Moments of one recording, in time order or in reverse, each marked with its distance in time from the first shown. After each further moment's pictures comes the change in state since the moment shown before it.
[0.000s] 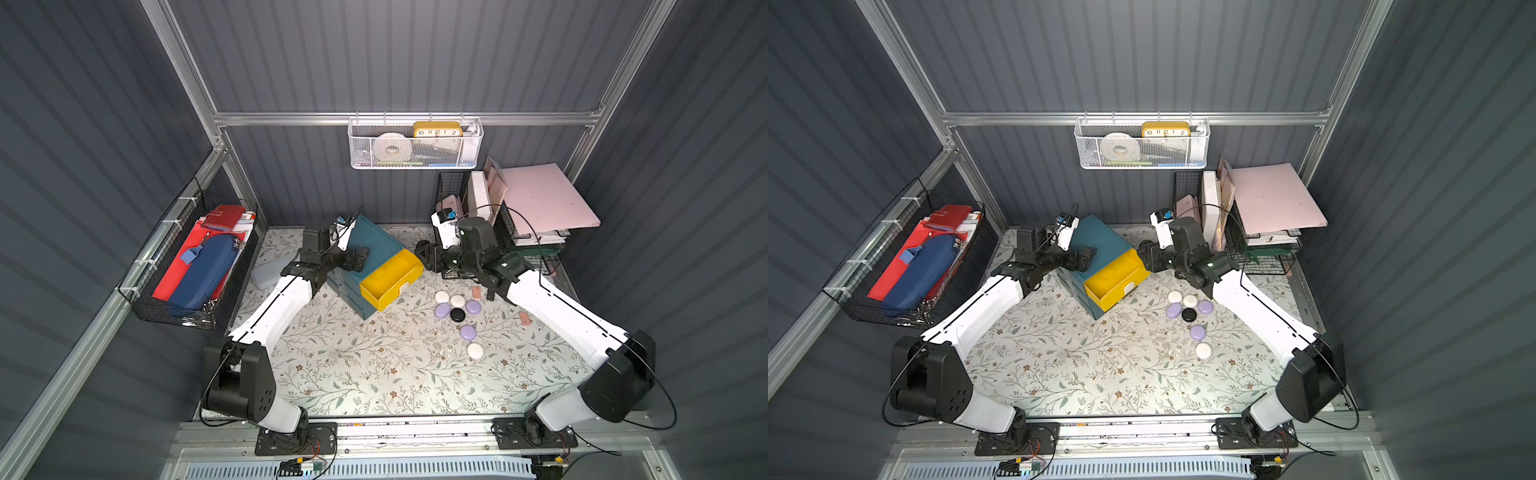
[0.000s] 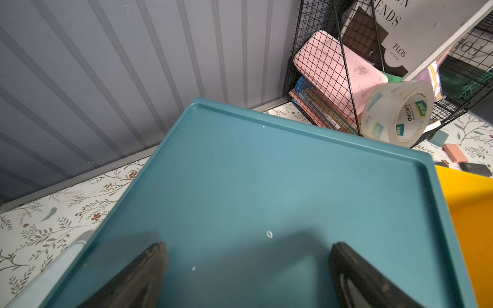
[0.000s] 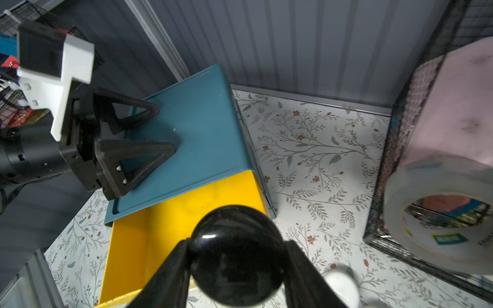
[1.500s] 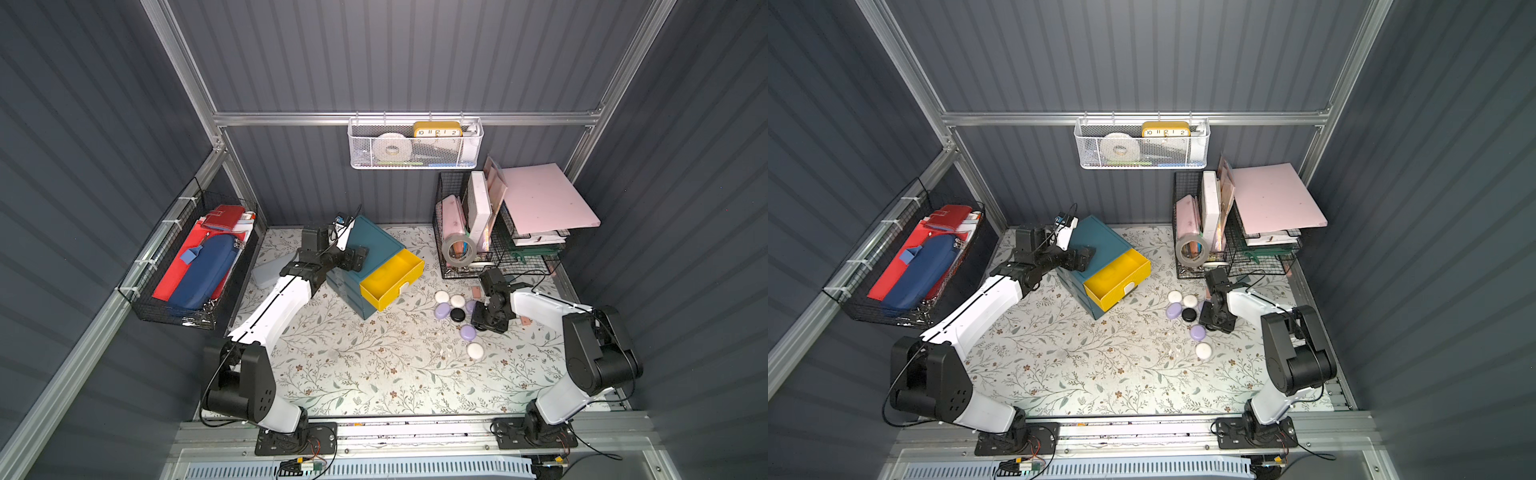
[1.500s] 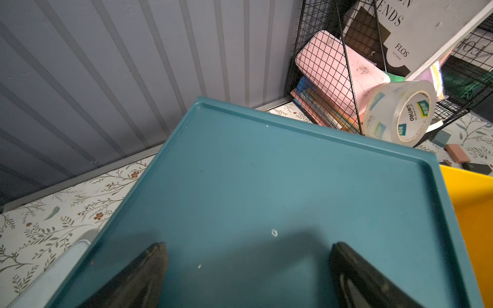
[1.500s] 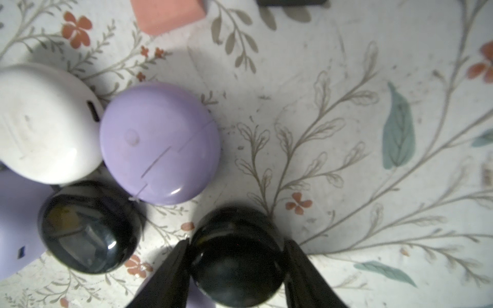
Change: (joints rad) left arm 0.009 -0.002 -0.001 0.000 0.004 0.005; right arm -0.336 0.109 -0.502 -0.251 0.160 0.292
